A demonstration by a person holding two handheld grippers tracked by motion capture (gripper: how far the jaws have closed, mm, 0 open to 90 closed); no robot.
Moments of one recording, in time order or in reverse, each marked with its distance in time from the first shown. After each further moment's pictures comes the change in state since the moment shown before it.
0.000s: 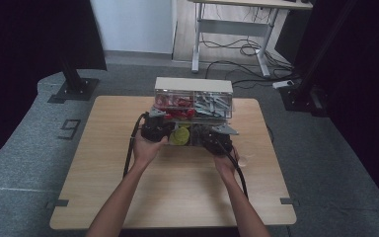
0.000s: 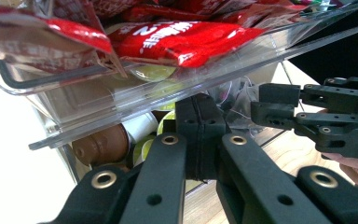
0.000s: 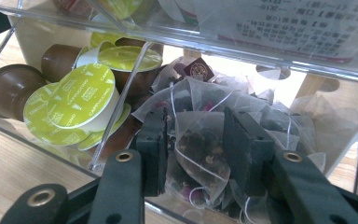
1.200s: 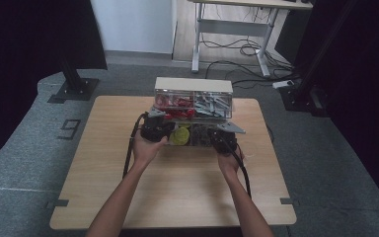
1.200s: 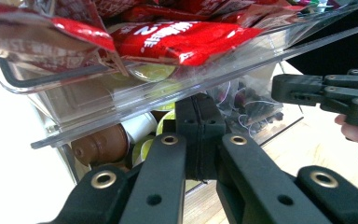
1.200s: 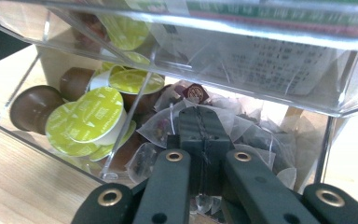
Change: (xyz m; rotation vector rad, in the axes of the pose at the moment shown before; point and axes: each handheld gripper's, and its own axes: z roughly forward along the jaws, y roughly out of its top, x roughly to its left) left arm 0.001 0.000 -0.001 -0.003 -0.008 -0.001; right arm -0.007 0.013 -0.021 -0.051 0.032 -0.005
